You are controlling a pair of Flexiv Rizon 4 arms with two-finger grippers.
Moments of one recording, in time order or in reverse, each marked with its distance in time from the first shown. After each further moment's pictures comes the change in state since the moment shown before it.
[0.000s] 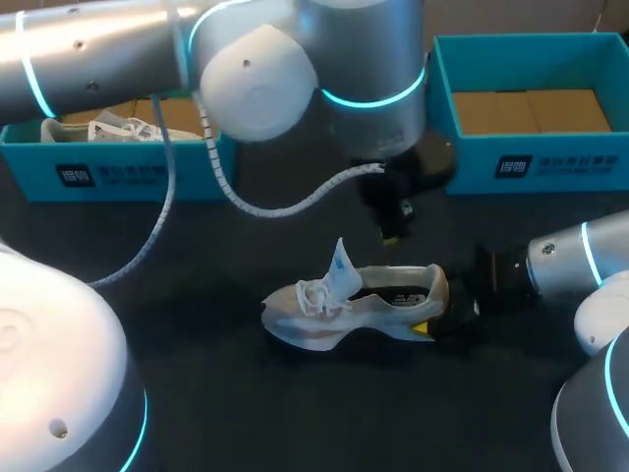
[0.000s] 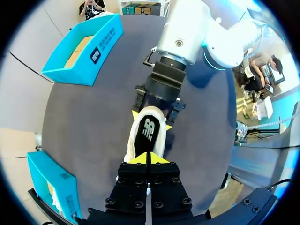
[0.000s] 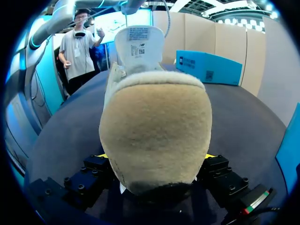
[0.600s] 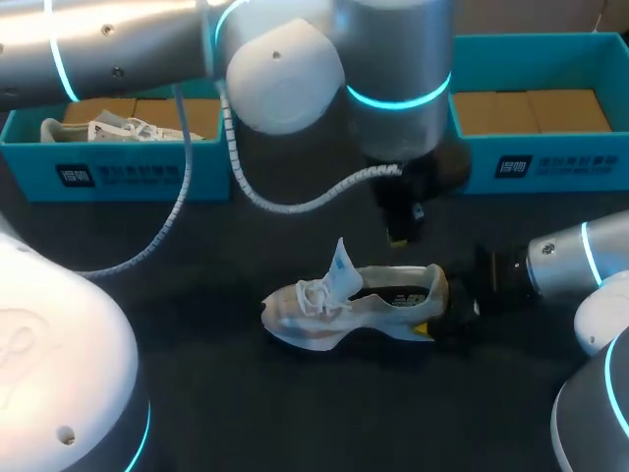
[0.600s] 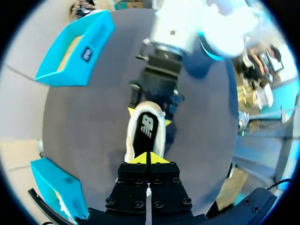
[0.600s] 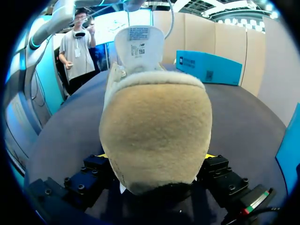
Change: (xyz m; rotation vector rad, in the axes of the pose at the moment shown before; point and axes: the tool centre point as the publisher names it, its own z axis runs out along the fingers) left arm 0.002 0.001 0.013 -0.070 -0.005 0.087; right arm 0.000 0.000 0.000 0.000 0.000 0.000
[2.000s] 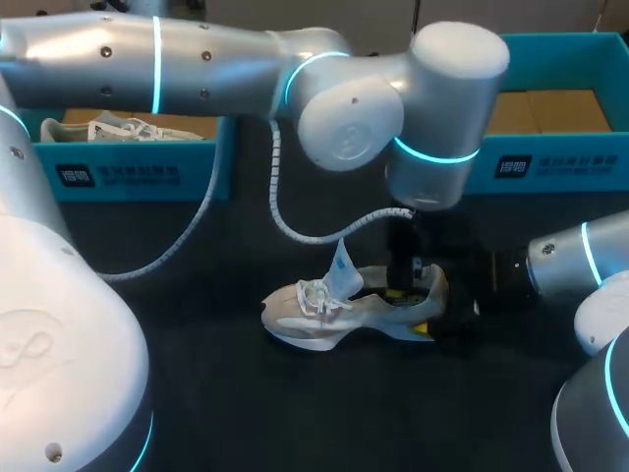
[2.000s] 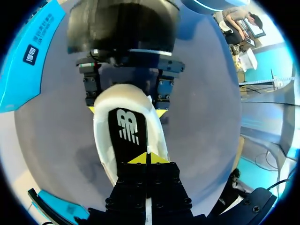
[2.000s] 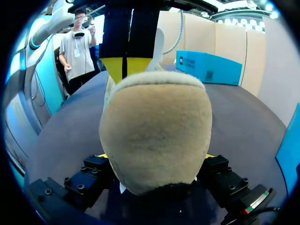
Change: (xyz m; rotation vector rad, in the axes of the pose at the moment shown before) left arm 0.008 0.005 0.100 -0.193 0.164 0.255; right arm 0.000 0.000 0.000 0.000 0.000 0.000
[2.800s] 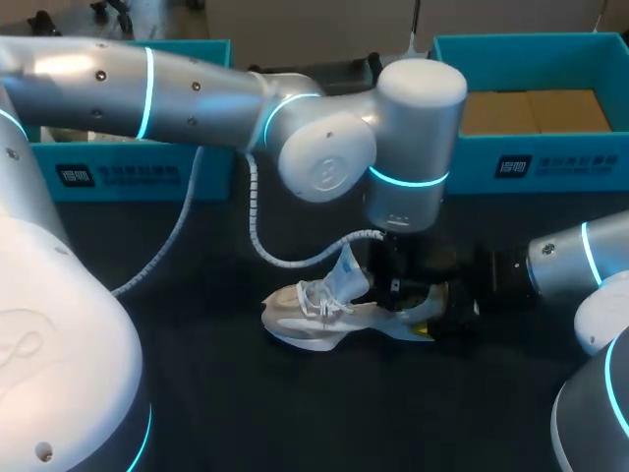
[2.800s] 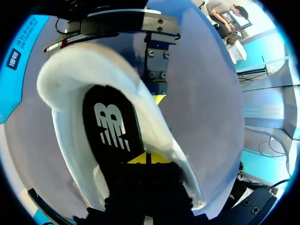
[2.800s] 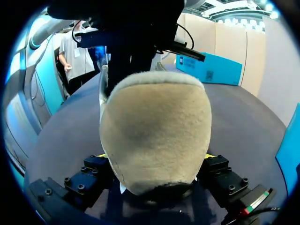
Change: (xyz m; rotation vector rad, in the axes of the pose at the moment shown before) left arm 0.003 0.010 0.052 0.043 0.065 0.113; right arm 0.000 0.000 0.000 0.000 0.000 0.000
